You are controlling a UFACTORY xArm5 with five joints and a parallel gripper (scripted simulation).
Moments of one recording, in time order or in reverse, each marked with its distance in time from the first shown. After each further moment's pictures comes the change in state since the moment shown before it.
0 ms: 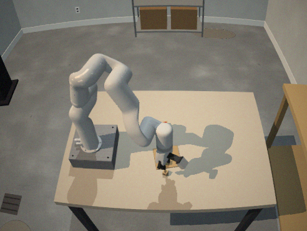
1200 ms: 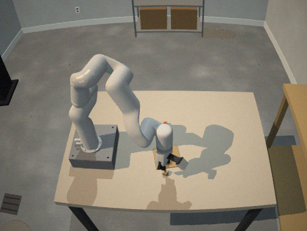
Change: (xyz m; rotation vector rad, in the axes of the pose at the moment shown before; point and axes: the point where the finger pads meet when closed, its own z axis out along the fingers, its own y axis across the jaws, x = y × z) arm 0.000 0.000 0.007 0.000 0.000 -0.005
